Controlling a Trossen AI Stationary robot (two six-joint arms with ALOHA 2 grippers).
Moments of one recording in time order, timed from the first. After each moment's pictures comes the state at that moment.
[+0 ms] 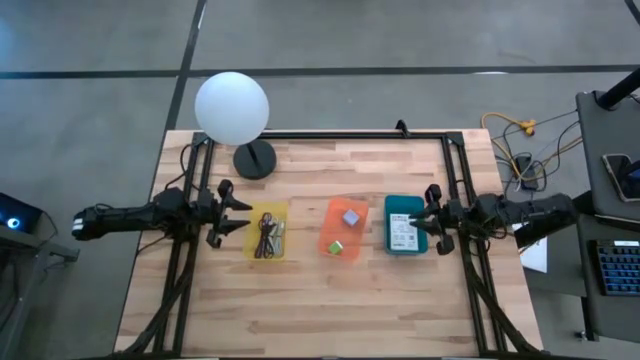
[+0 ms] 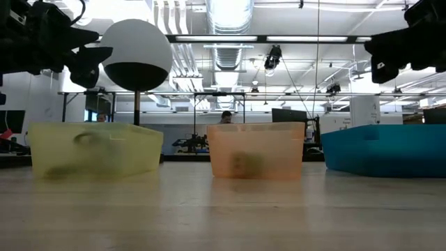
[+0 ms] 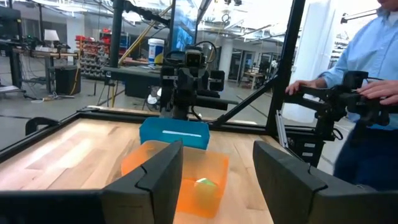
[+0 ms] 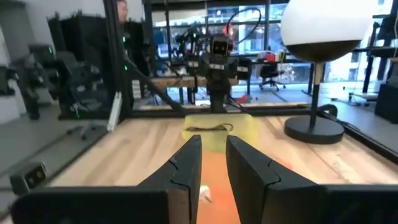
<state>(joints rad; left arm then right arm) 0.07 0.09 0.01 0.15 0.14 -0.15 0.20 0.00 0.01 0.07 0.12 0.09</state>
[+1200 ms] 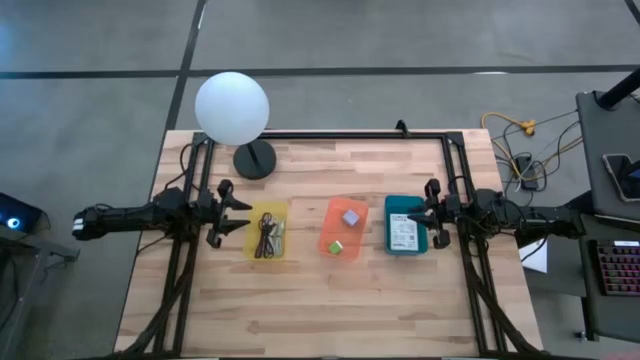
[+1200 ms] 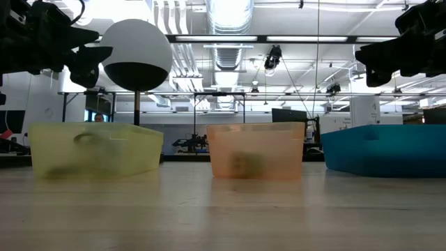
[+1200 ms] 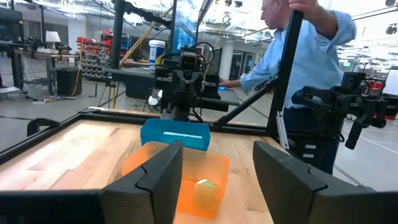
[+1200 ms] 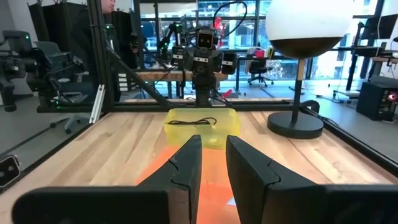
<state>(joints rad) 0.07 0.08 0.01 0.15 0.13 -0.15 -0.03 0.01 0.01 0.05 -0.07 0.05</state>
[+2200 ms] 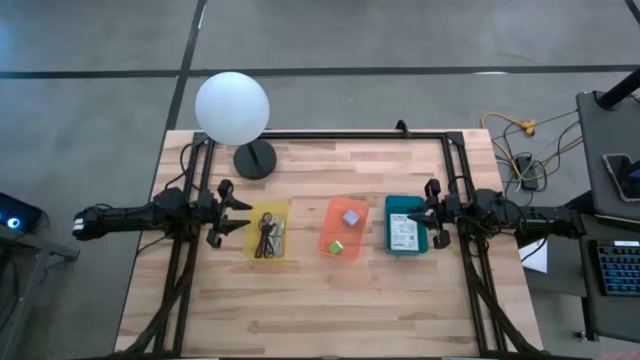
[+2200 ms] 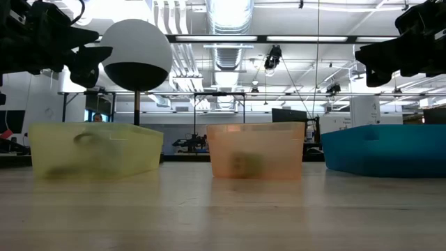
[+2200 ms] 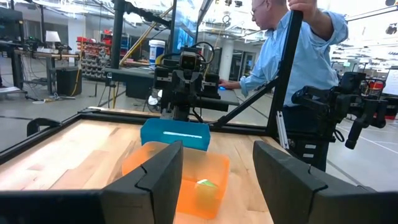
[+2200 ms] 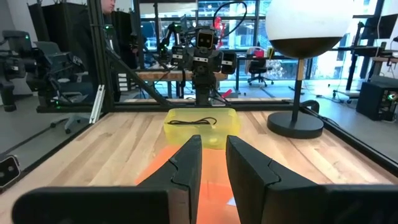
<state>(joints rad) 0.07 0.08 0.01 0.15 0.13 -0.15 -0.03 0.02 0.01 0.05 -0.07 0.06</state>
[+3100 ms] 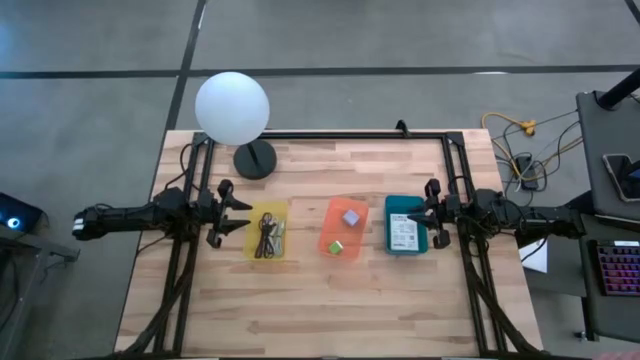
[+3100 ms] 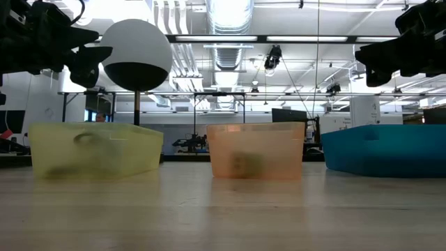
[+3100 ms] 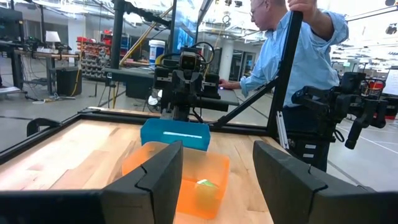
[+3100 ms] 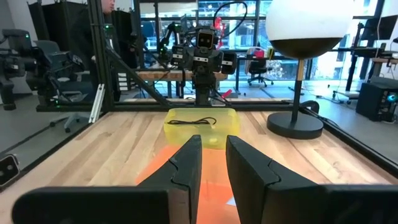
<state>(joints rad) 0.07 0.08 0.01 0.15 0.13 -0.15 -0.03 0.02 0.01 0.05 -0.07 0.05</state>
